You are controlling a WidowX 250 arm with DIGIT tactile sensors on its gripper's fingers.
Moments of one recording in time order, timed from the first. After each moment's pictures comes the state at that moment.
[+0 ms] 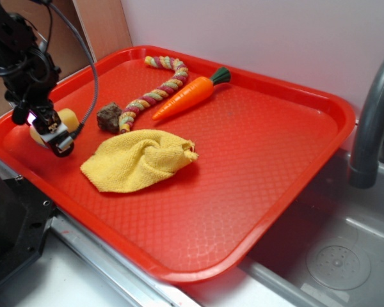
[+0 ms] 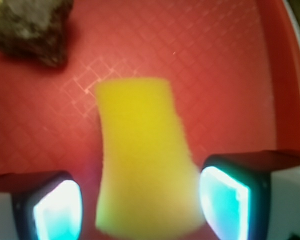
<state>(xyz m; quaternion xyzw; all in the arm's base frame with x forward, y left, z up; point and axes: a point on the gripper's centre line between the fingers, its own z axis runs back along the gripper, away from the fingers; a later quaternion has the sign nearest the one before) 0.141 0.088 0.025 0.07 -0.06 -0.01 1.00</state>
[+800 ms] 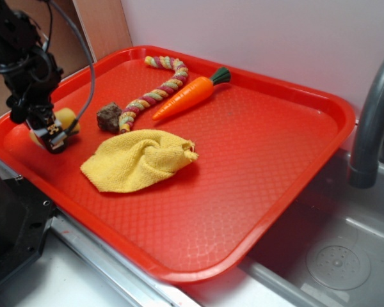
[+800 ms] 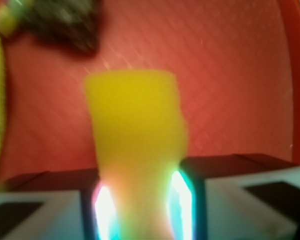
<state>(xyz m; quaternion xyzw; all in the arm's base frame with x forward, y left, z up) 0.138 0.071 0.041 0.05 -0.04 -0.01 1.00</state>
